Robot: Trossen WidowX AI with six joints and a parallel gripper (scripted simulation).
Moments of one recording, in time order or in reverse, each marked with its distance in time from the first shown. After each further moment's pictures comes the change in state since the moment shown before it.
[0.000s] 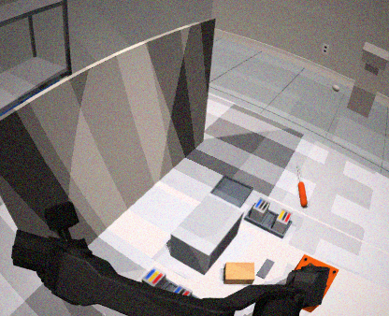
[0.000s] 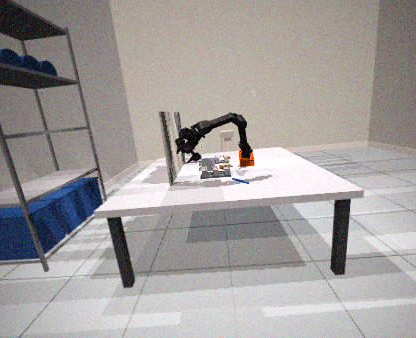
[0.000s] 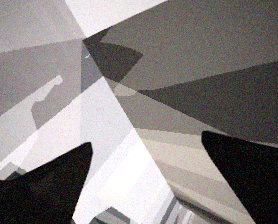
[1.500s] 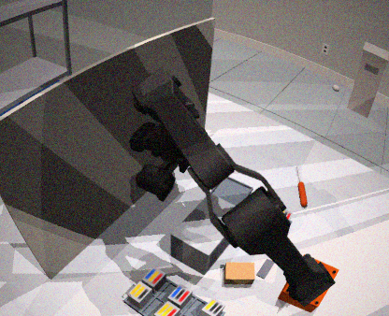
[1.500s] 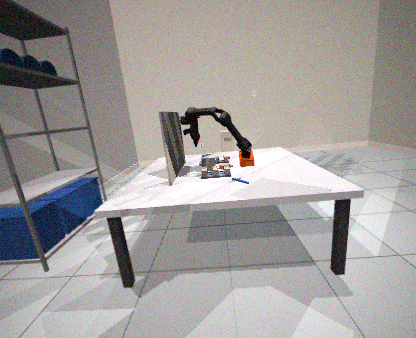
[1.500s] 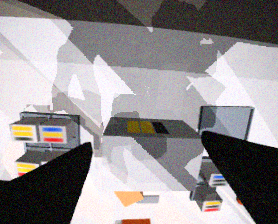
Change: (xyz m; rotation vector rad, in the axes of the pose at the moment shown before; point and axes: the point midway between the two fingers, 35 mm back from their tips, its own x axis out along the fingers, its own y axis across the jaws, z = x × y) arm 0.011 -0.081 -0.251 0.909 0.331 0.633
